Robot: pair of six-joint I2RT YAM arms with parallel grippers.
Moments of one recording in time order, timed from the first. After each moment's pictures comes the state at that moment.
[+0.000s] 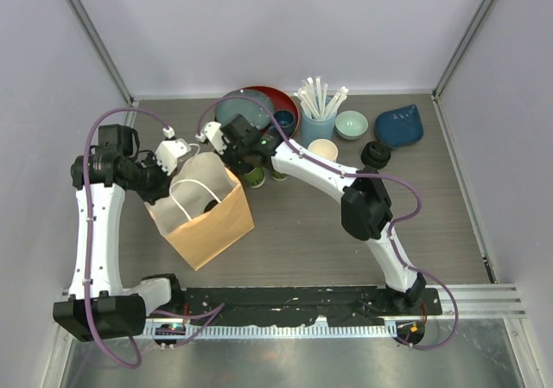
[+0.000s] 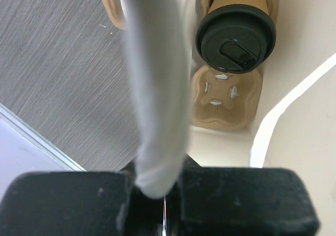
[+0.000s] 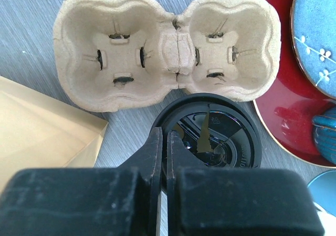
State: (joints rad) left arm 0.11 1.15 1.36 -1.34 0.42 0.86; right arm 0.91 2.22 2.07 -0.62 -0.01 -0.29
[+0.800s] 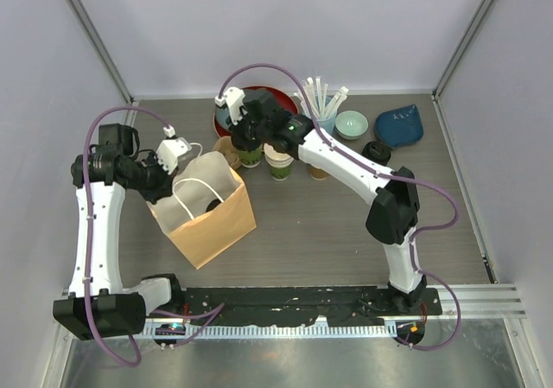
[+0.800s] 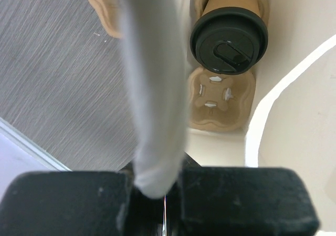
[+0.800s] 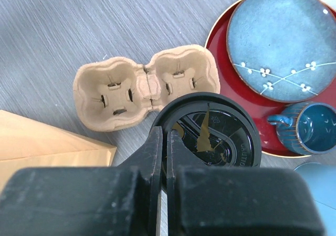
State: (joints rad) left arm 0.11 1.15 1.36 -1.34 0.45 0.87; right arm 0.84 2.03 1.99 -0.49 -0.06 -0.14
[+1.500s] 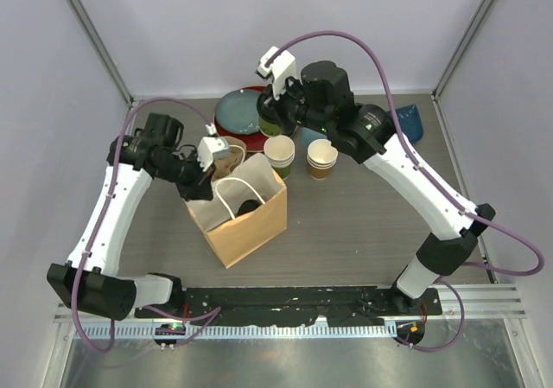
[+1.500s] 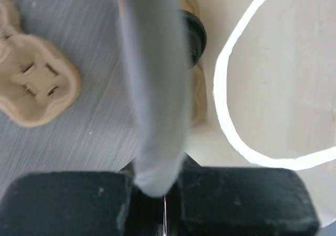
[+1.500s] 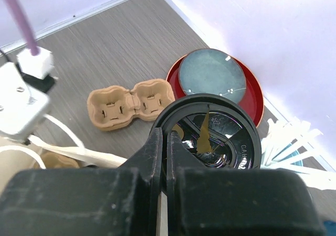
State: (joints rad) left arm -0.18 1.27 1.42 -1.34 0.61 0.71; right arm 0.83 1.65 2.01 -0.63 0.01 -0.17
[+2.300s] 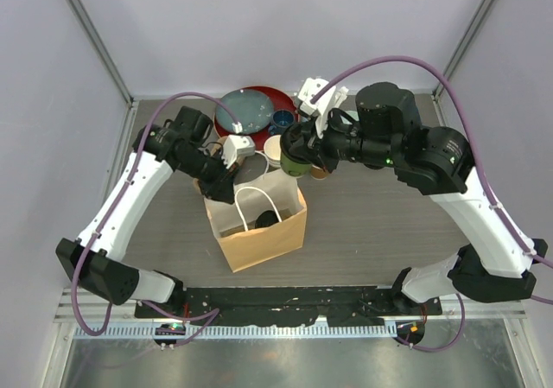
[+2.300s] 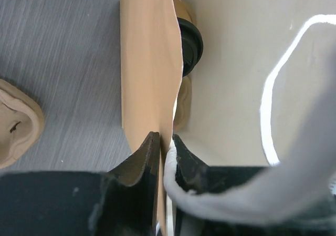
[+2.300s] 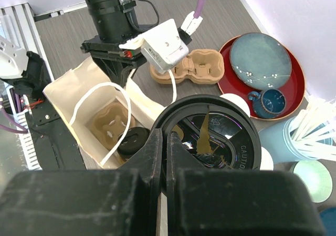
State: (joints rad) left arm -0.40 1.39 1.52 -1.34 0.64 0.56; right arm 0.93 1.39 2.05 -1.01 -0.12 -0.20
